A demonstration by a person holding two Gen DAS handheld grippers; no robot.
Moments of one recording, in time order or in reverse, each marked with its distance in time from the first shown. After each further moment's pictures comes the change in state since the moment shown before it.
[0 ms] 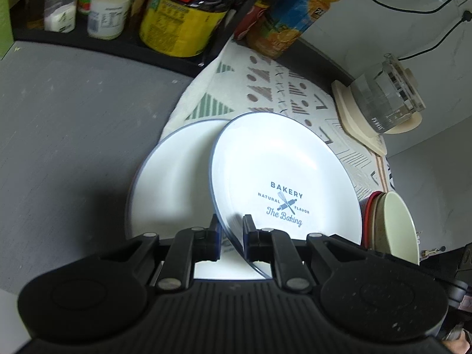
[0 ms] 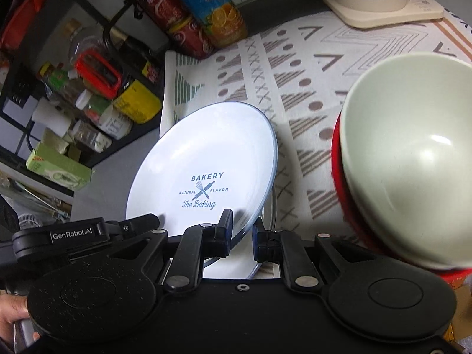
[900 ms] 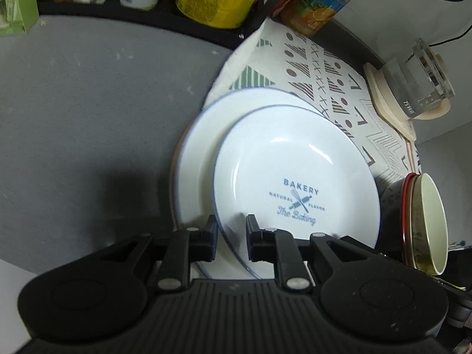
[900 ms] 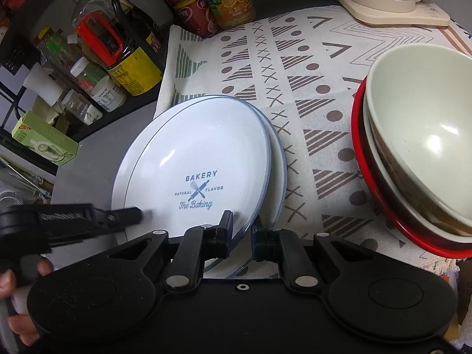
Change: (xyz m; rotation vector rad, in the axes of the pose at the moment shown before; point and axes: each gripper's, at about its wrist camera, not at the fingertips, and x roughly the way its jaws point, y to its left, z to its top) left arm 0.006 0.021 -0.011 -0.014 0.064 0.107; right arm 0.008 0.015 -0.009 -0.074 0.025 -0.078
